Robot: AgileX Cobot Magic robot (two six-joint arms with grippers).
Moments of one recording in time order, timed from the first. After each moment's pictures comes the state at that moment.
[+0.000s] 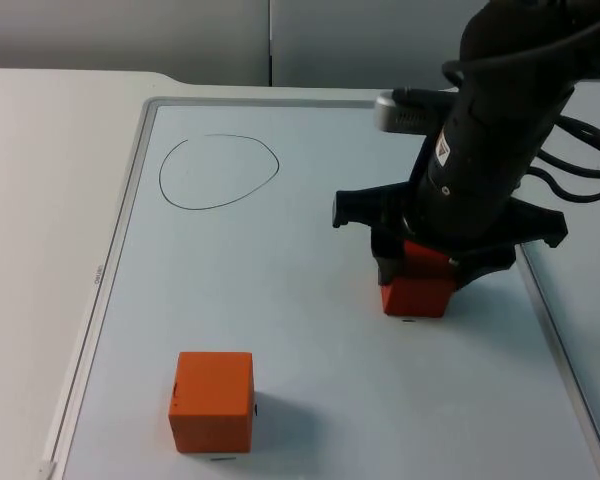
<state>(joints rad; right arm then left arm) 0.59 2.03 -1.23 -0.17 0.64 0.73 0.03 0.00 -0.52 0.02 1.09 0.02</state>
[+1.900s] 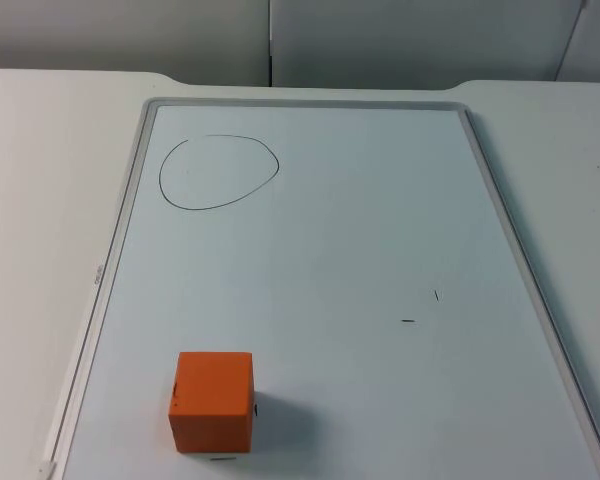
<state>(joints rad) 0.59 0.99 -1.37 -0.16 0.74 0.02 0.03 0.00 -0.52 0.02 1.09 0.02</state>
